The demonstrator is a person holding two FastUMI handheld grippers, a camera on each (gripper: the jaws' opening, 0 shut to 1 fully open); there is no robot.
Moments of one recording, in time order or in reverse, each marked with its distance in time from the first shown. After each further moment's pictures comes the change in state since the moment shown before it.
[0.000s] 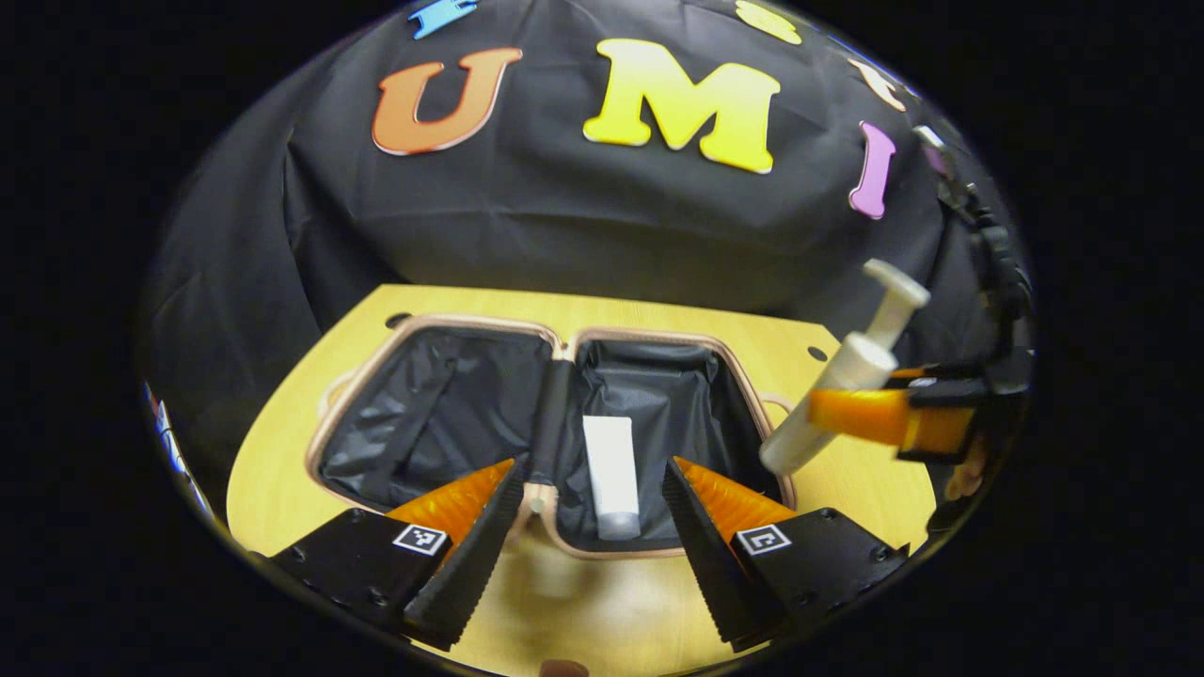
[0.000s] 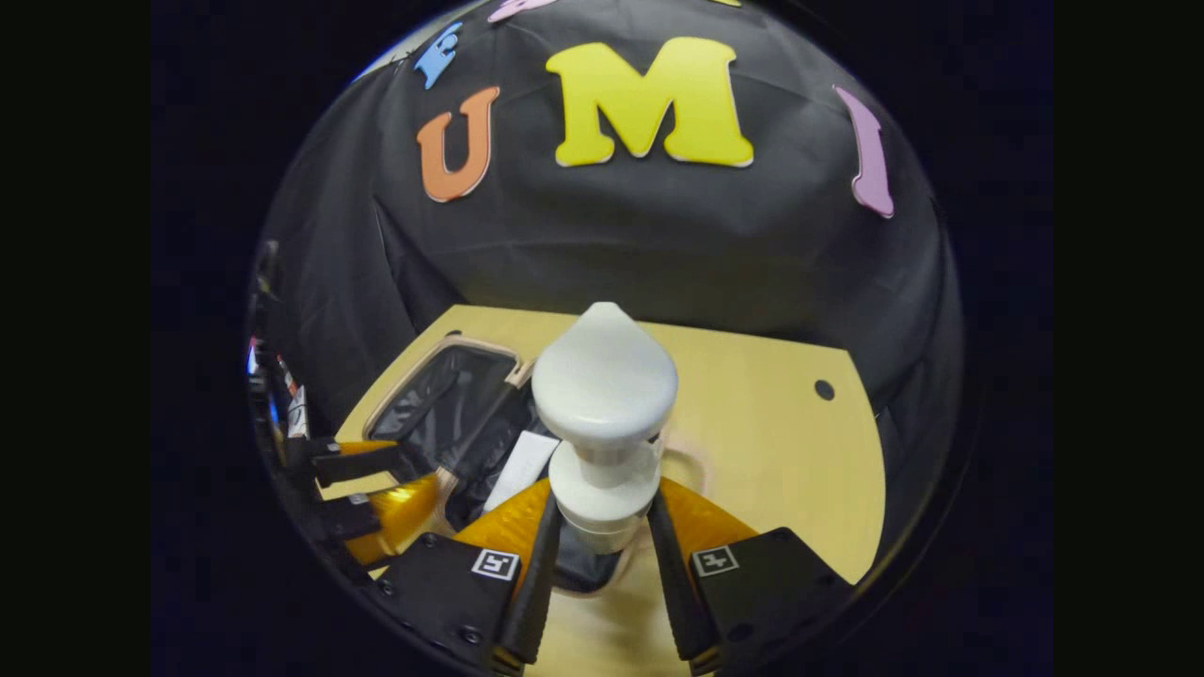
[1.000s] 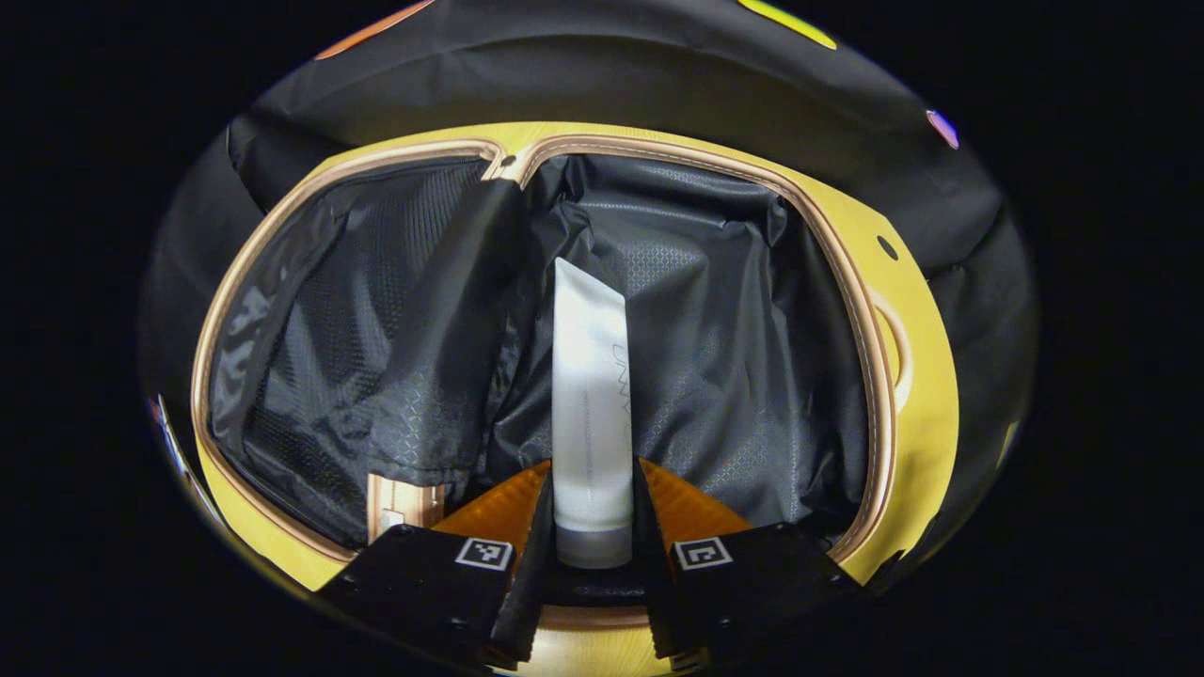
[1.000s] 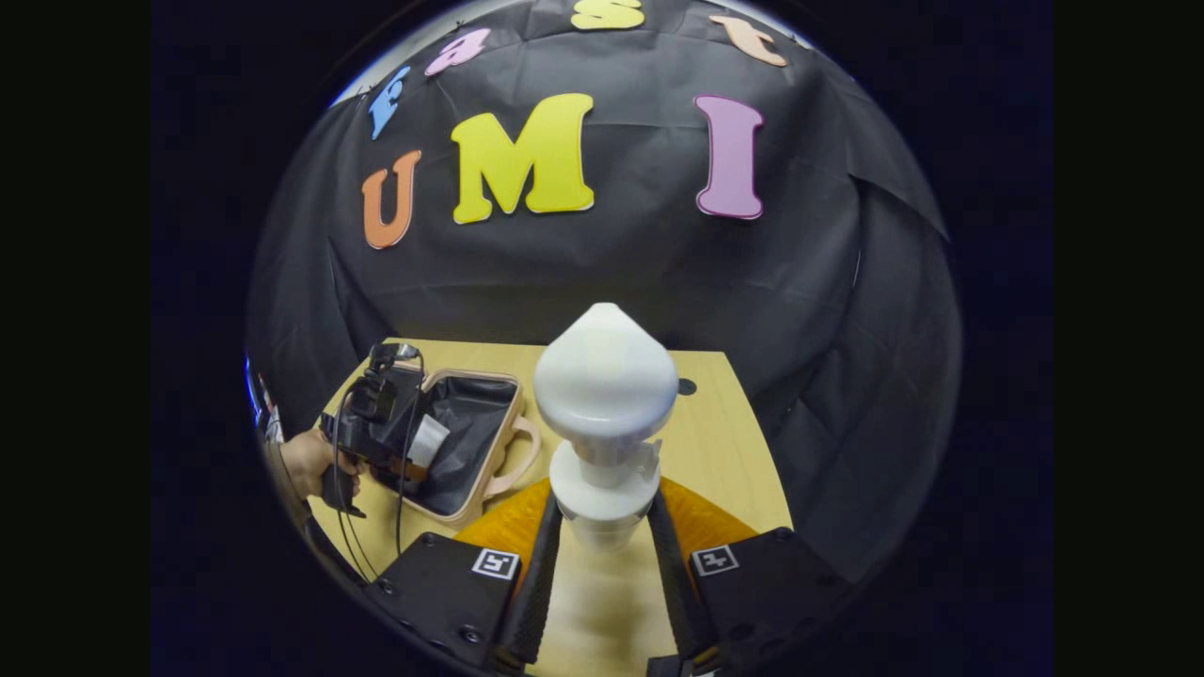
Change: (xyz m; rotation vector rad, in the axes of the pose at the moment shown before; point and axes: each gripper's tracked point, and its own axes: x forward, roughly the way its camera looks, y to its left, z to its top) left arm 0.118 -0.037 -0.115 -0.066 0.596 0.037; right arm -0.166 -0.183 -0.024 0.080 -0.168 -0.220
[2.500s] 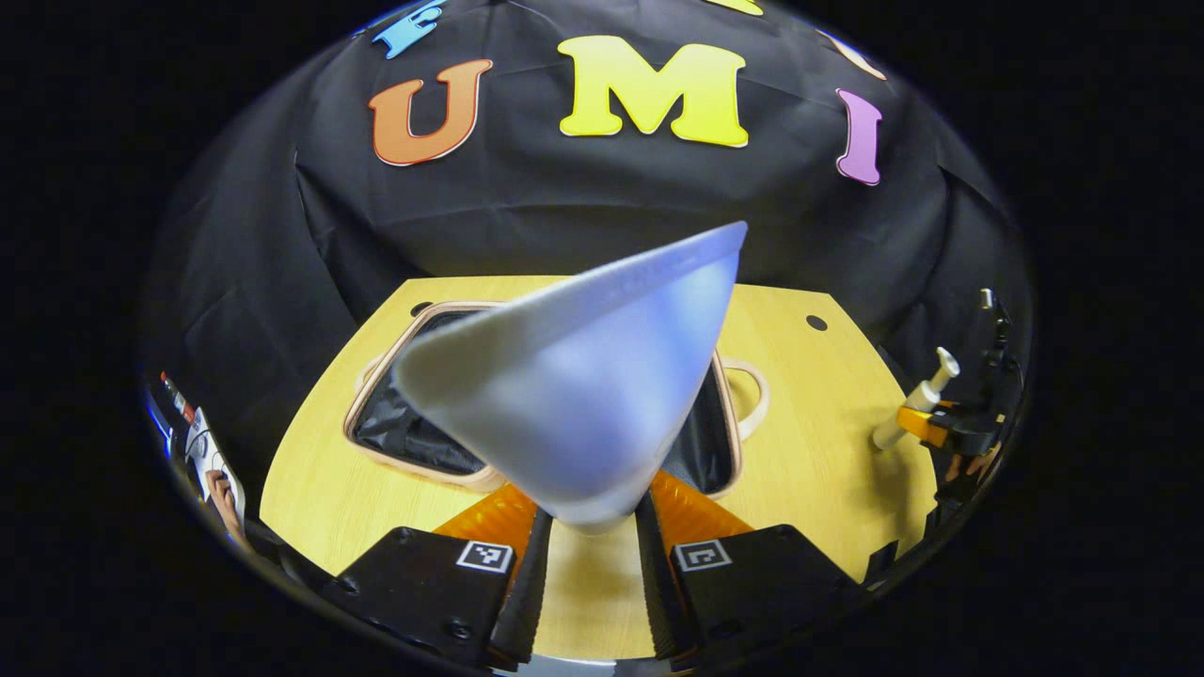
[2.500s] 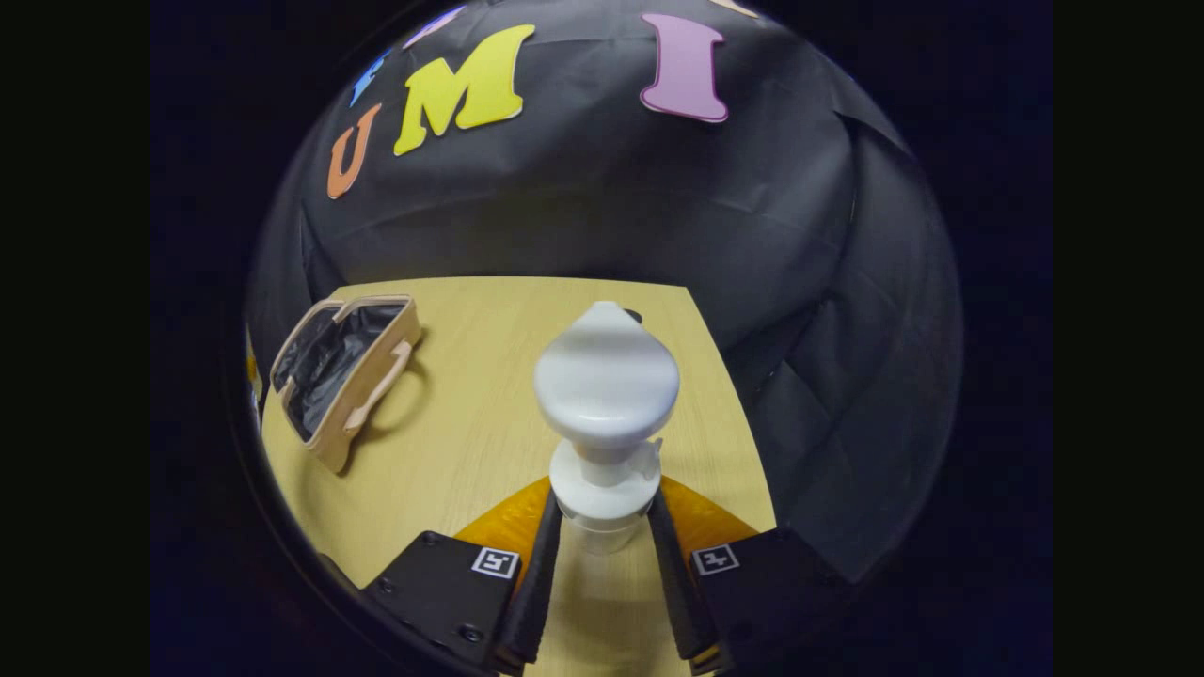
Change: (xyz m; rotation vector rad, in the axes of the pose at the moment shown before) left arm -0.172 -0.016 0.000 0.080 -0.426 0.078; right arm 0.105 -0.143 -0.096 -0.004 0.103 -0.094
